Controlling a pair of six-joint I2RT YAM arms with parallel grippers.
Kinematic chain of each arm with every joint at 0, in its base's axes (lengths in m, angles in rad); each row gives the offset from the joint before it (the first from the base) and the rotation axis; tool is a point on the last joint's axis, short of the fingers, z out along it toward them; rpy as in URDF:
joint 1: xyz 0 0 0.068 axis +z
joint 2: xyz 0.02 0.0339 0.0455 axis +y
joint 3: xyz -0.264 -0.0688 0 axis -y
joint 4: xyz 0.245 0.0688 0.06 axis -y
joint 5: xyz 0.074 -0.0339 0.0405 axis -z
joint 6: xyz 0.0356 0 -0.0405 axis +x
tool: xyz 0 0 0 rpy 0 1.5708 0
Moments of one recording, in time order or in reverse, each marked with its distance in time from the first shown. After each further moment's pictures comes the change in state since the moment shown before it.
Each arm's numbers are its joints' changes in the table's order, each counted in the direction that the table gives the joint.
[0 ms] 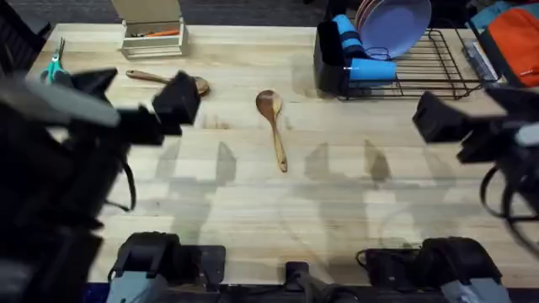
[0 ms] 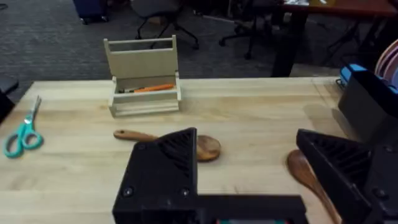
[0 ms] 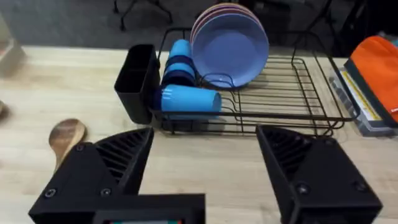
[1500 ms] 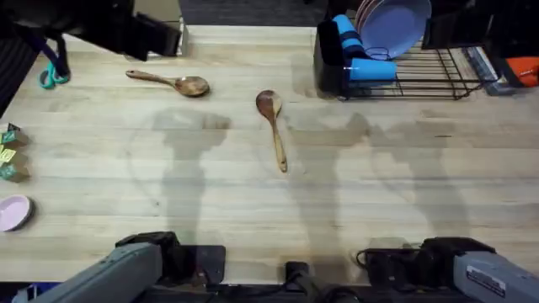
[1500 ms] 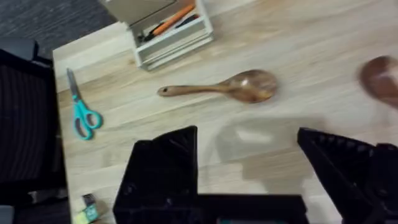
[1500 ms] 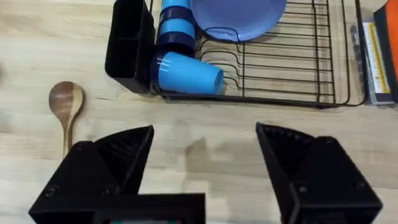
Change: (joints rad) left arm 0.118 0.850 0.823 -0.563 0.024 0.429; right arm 0.000 0.814 0.807 -0.504 -0.005 -0.033
